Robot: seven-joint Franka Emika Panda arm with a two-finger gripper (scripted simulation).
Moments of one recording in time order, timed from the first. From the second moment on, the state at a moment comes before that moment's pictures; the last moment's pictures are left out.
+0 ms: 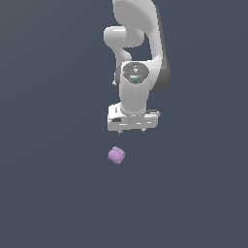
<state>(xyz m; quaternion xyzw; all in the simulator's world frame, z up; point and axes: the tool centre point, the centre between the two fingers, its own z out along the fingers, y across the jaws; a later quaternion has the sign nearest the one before) -0.018 0.033 0.153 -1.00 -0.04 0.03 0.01</state>
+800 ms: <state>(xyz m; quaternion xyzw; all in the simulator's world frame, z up) 0.000 0.016 0.137 -1.00 0.06 0.02 0.01</state>
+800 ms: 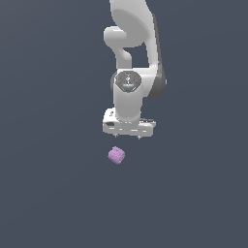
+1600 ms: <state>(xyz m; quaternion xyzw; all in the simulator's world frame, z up) 0.035 -0.027 0.098 -0.96 0.26 0.00 0.00</state>
